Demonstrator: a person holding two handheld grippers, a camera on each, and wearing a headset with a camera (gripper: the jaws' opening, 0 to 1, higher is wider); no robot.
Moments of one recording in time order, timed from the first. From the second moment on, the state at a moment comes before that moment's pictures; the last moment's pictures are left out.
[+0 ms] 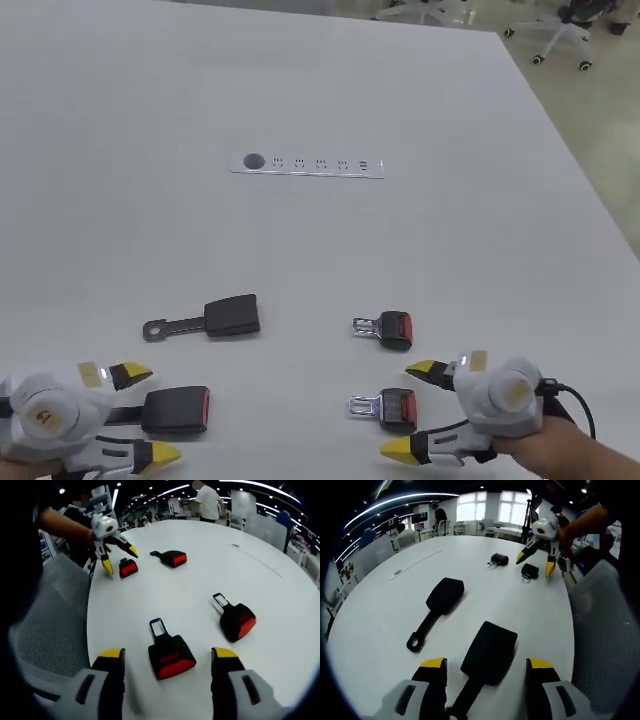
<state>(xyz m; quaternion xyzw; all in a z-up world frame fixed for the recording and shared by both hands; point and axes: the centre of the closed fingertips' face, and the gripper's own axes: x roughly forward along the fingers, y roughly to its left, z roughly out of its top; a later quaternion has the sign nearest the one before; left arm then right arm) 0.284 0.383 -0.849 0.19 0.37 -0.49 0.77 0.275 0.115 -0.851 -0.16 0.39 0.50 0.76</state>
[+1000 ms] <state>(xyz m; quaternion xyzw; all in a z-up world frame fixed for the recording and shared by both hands) 0.286 0.383 -0.862 0.28 0.35 -0.55 0.70 0.273 0.107 -0.859 -0.24 0.38 0.55 0.70</state>
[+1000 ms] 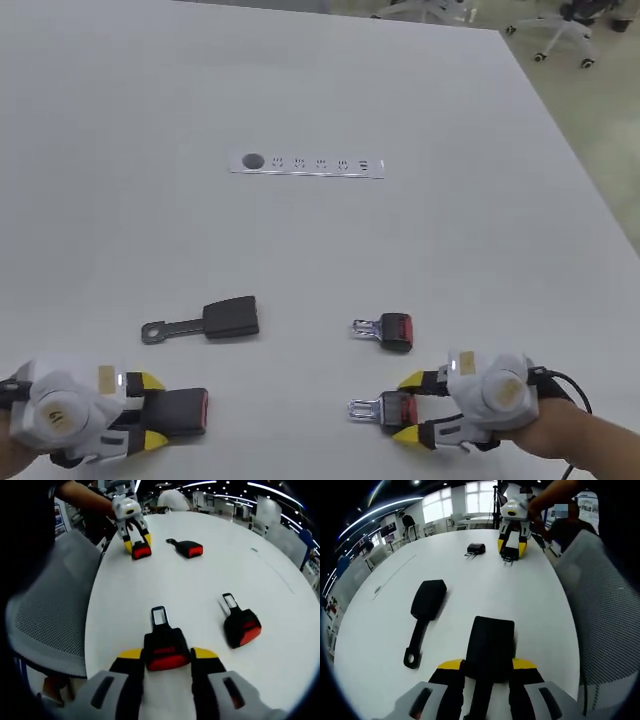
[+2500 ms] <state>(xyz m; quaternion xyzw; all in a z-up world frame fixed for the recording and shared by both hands) 0.285 0.383 -0.860 0.29 0.36 -0.56 0.69 0.277 0.183 -0.859 -0.20 0.34 0.59 0.70</state>
